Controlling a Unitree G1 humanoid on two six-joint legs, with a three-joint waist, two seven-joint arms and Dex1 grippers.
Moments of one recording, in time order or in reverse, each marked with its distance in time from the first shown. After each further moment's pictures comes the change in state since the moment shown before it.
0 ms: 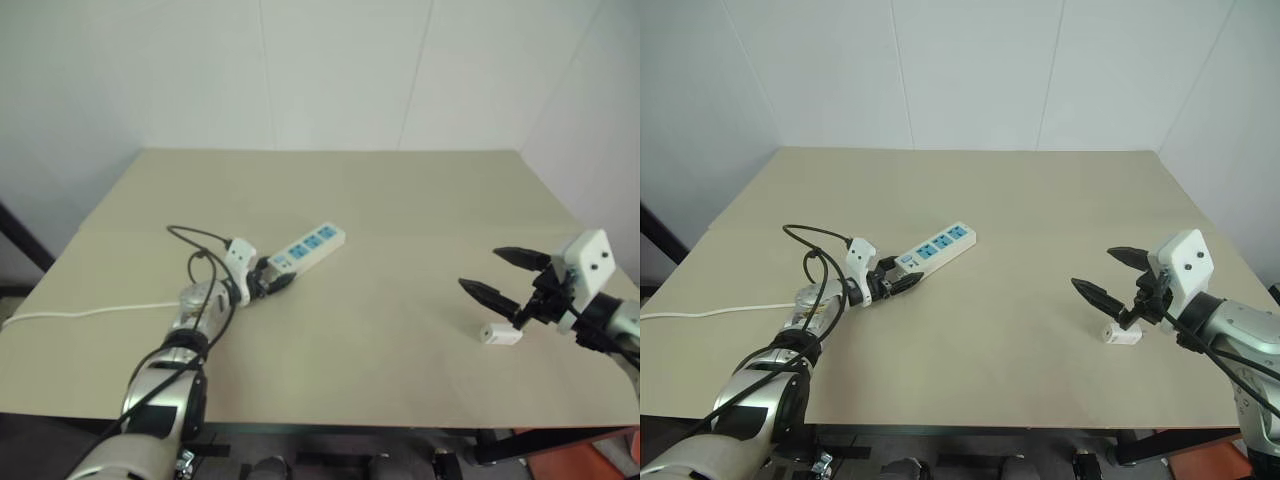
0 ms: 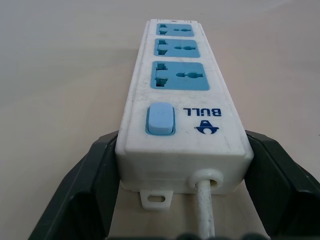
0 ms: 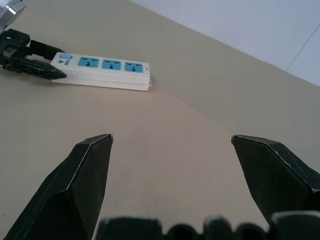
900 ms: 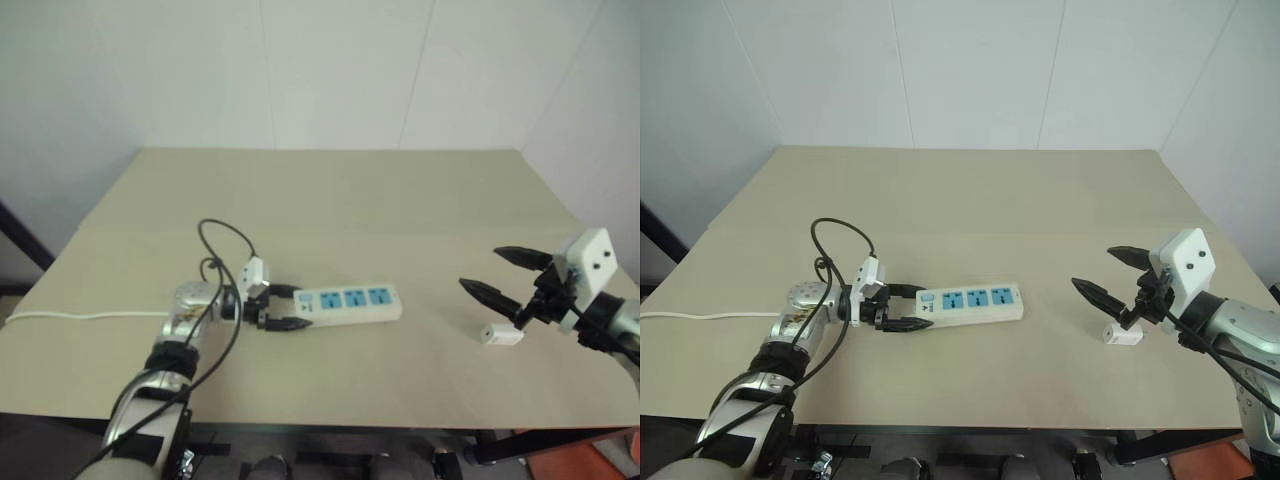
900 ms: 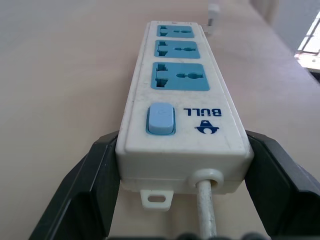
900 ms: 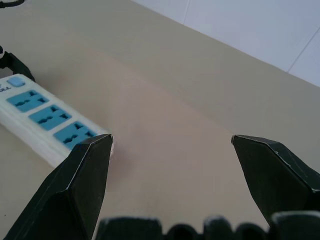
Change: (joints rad) left arm 0.188 0.045 -0.136 -0.477 -0.073 0.164 -0.593; right arm 0.001 -0.008 -0.005 -0.003 0.003 0.000 0.006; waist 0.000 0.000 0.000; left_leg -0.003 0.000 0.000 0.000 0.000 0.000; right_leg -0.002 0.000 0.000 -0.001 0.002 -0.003
